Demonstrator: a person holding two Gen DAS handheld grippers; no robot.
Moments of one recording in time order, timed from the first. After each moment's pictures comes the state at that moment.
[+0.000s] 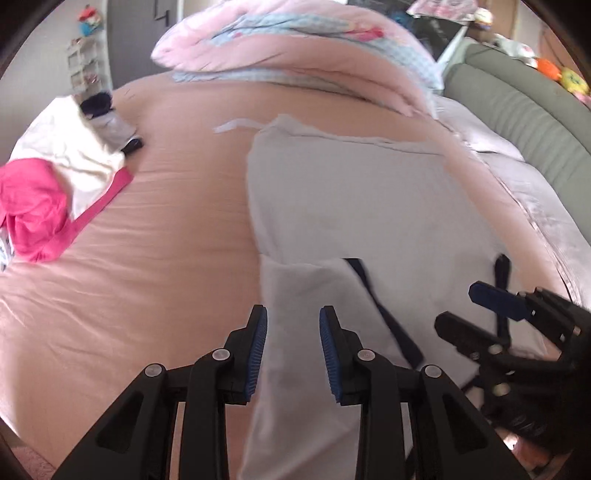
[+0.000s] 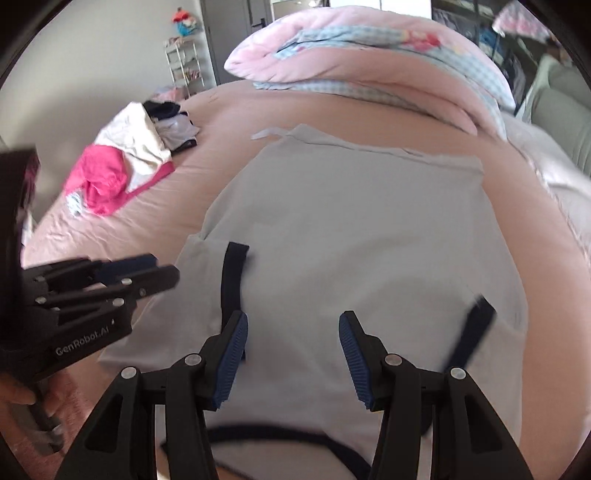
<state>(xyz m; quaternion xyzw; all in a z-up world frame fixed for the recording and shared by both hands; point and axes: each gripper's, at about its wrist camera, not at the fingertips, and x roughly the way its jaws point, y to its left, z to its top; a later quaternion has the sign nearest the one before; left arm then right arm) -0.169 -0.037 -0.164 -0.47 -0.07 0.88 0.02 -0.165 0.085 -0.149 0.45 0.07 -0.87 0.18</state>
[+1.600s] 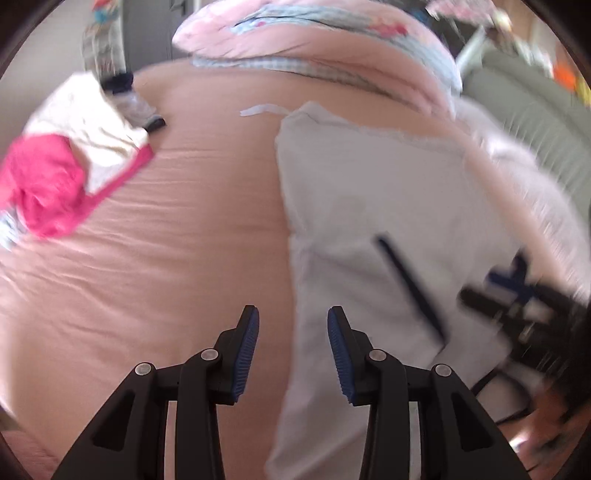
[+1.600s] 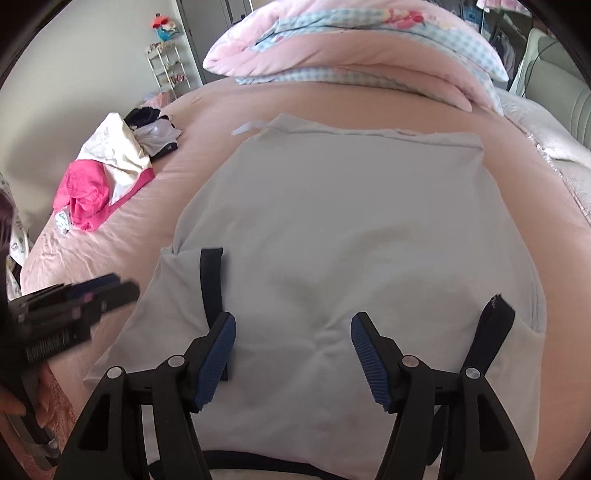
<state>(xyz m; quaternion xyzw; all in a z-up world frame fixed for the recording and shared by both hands) -0.137 -0.037 -0.179 -0.46 0.00 0.89 -0.05 -0.196 0.106 -0.167 0.47 0.02 -0.86 0.18</state>
